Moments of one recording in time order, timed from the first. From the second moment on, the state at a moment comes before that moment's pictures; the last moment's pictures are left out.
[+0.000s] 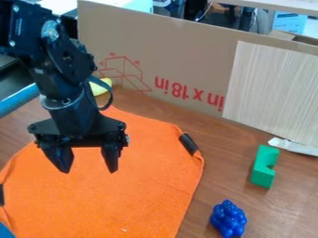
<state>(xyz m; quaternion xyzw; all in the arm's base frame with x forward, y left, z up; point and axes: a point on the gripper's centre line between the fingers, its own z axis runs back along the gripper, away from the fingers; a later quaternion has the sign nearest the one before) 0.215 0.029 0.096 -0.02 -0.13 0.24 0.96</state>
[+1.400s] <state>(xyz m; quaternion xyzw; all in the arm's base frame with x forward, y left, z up) 0.309 0.128 0.049 0.03 -0.16 0.22 0.96</state>
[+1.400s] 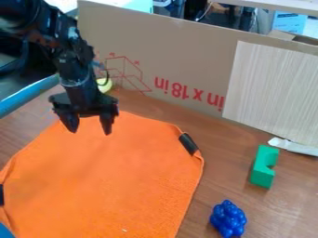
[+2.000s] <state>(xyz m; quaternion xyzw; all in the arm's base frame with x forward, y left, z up) 0.370 0.219 0.045 0.14 -0.16 0.17 0.96</state>
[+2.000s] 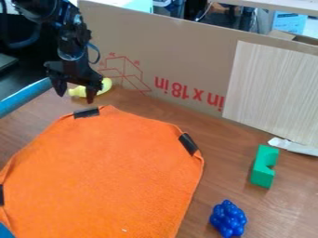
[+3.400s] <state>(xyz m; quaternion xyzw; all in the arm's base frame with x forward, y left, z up) 0.435 0.268 0.030 0.07 -0.22 0.19 0.95</state>
